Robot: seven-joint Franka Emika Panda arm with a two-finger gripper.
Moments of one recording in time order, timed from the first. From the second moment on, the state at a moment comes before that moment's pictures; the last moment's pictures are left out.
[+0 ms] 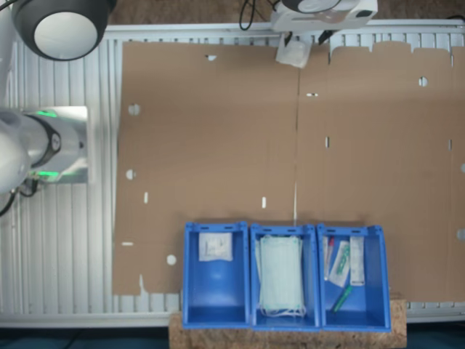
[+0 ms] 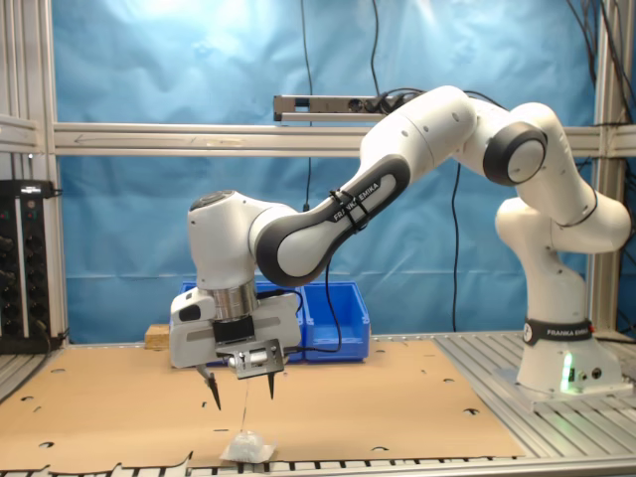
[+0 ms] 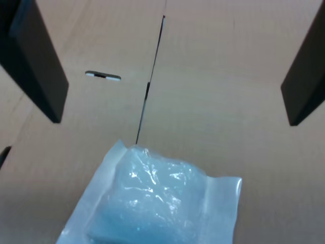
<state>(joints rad) 0.78 0.83 -0.57 -1.47 0.34 2.01 -0.66</state>
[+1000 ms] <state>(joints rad) 0.81 0.91 -0.58 -1.47 0.46 2.06 -0.60</state>
